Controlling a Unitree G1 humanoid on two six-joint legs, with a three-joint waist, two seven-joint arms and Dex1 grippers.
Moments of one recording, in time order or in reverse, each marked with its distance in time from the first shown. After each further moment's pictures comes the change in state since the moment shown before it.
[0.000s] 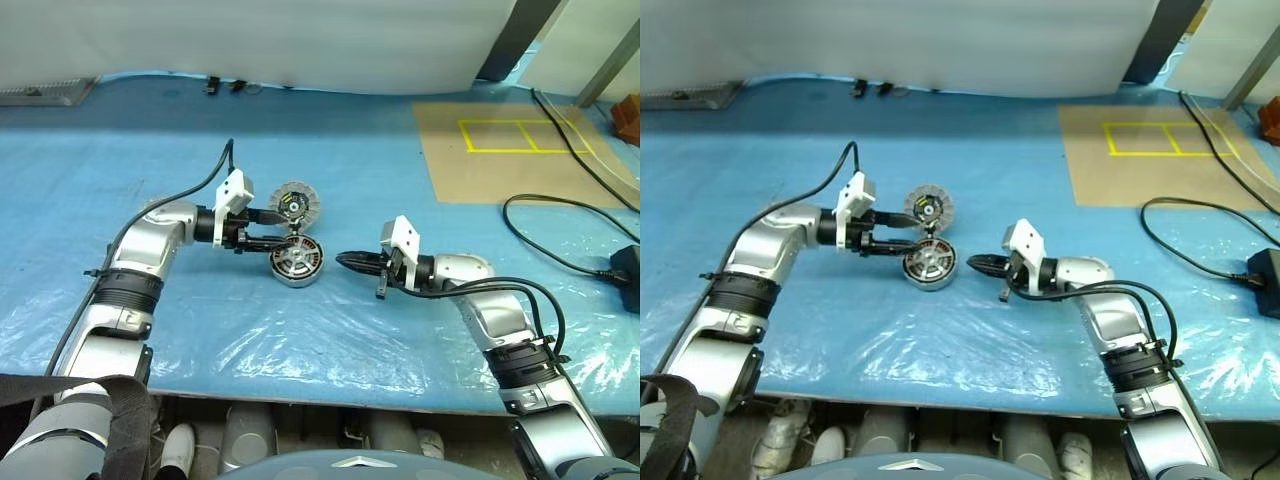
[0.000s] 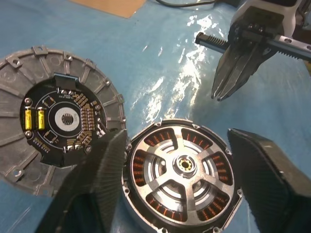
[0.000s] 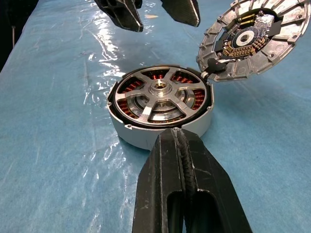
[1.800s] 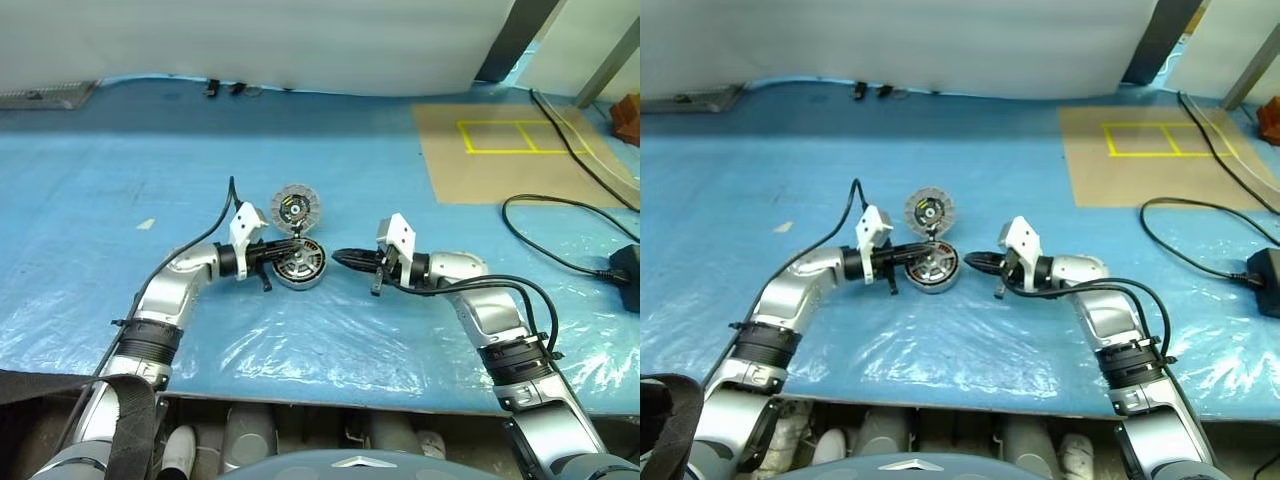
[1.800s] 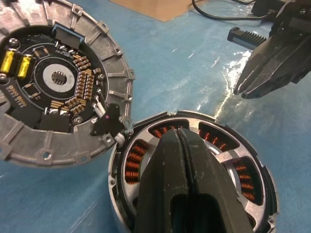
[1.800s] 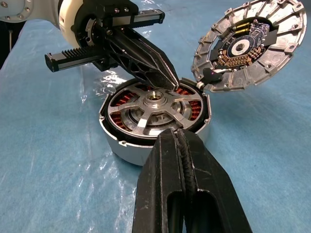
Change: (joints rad) left arm 0.224 -0.133 -0.001 -0.142 -0.005 -0.055 0.309; right arm -0.017 0.019 0.009 0.025 -0.004 0.000 -0.017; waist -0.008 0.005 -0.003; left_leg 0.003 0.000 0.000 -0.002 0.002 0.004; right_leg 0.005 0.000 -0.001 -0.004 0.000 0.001
